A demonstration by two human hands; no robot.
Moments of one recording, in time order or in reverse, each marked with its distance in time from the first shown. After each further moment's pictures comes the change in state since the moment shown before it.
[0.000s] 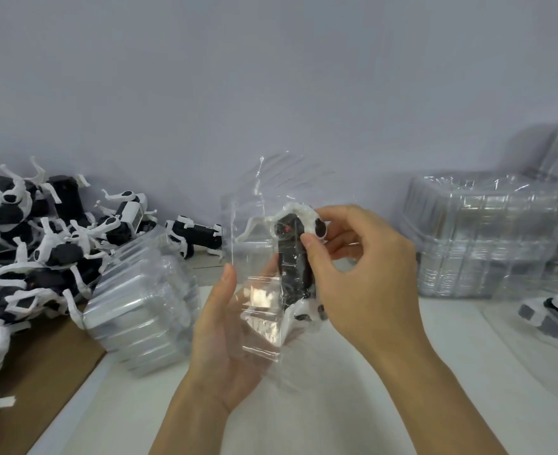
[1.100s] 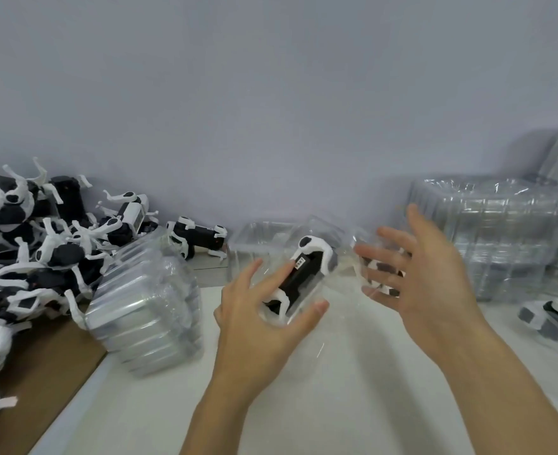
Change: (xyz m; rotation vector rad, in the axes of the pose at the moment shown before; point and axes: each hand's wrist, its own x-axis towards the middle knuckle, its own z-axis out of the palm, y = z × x) left_hand 0.004 -0.015 0.009 1.223 0.362 0.335; right_hand 0.017 0.030 -0.039 0.540 -0.060 0.892
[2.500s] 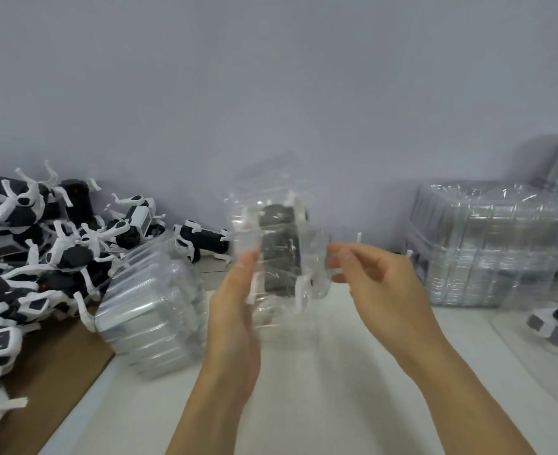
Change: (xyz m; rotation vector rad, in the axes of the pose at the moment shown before) left_hand 0.010 0.015 -0.016 -0.774 0.033 -0.178; right_hand -0.009 0.023 0.025 -0.465 -0.107 -0.449
